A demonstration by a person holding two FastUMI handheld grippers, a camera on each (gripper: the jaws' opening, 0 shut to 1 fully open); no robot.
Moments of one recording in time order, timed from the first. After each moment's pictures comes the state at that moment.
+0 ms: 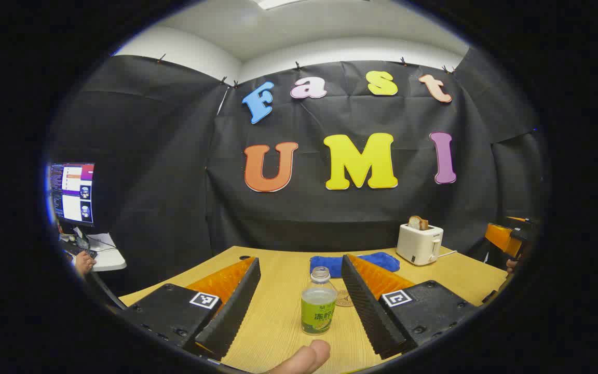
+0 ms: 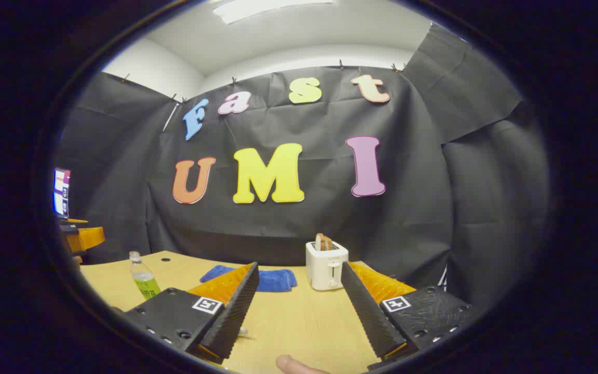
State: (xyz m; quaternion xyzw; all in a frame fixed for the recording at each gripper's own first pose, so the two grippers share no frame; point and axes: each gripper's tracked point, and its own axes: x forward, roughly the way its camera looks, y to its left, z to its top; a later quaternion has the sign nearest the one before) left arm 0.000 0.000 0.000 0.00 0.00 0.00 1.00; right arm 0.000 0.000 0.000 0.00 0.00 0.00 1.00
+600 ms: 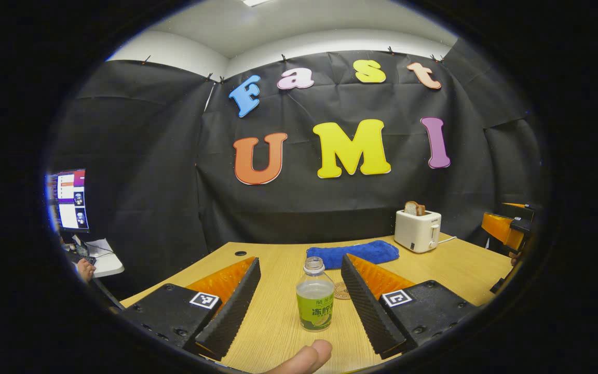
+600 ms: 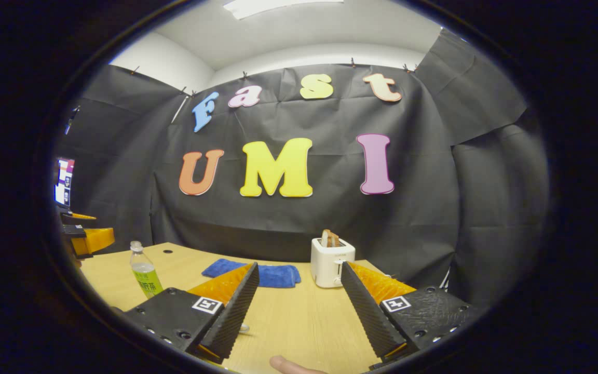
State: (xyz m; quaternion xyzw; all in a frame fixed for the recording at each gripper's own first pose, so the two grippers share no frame) left arm 0.010 -0.013 -0.019 0.03 0.02 -0.02 1.00; right arm 0.006 0.017 -0.015 -0.02 0.01 0.02 1.00
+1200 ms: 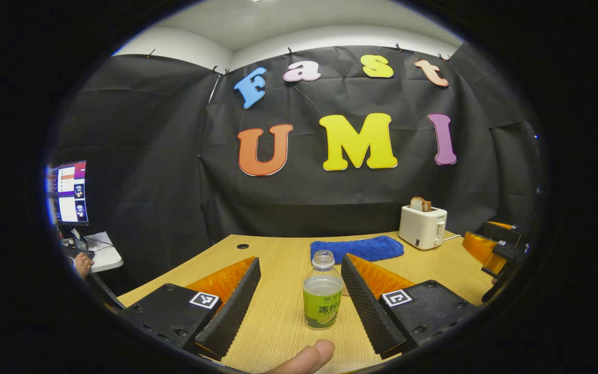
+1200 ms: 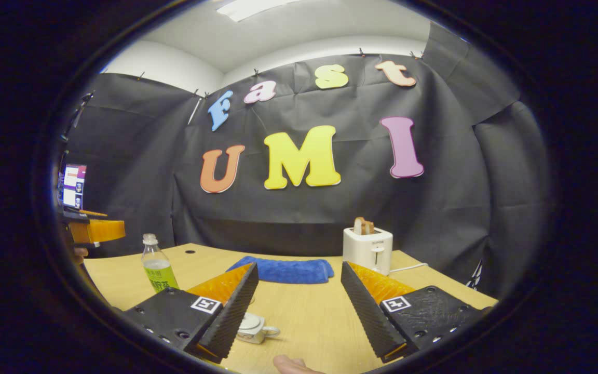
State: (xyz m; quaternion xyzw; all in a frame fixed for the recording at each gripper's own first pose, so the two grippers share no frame) left arm 0.018 0.000 -0.032 0.01 0.04 -0.01 1.00; right arm 0.049 0.073 -0.086 0.00 0.04 0.09 1.00
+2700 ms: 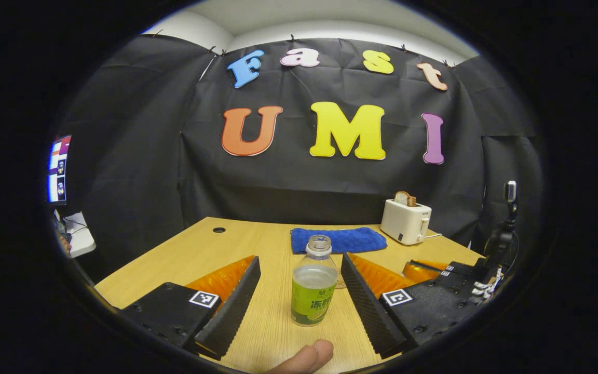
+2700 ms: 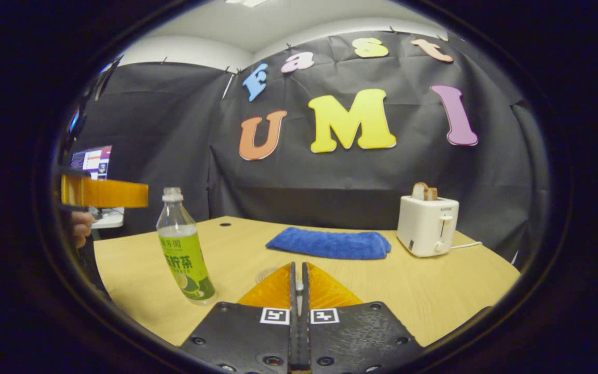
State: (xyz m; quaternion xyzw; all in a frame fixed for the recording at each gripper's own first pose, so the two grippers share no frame) left arm 0.037 -0.005 -0.062 -0.03 0.06 -0.08 0.99; right arm 0.068 0.152 -0.127 -0.01 0.08 0.18 0.98
